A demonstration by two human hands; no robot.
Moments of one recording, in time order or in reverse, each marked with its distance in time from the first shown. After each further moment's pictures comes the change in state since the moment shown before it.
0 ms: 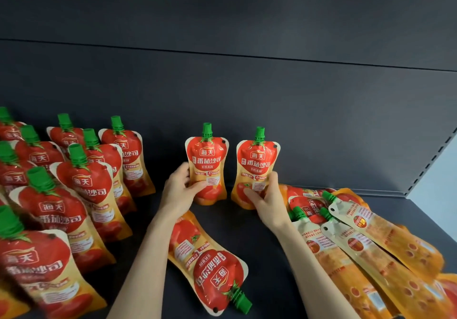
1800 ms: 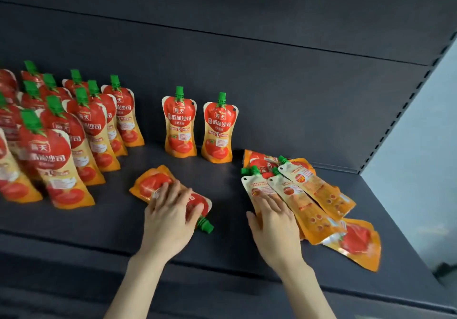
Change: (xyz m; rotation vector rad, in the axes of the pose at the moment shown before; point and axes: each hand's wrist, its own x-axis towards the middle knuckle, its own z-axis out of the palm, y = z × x) left_hand -0.202 0.028 0.066 0.802 0.074 0.051; right_hand -0.166 0.000 -0.110 -0.969 0.017 -0.273
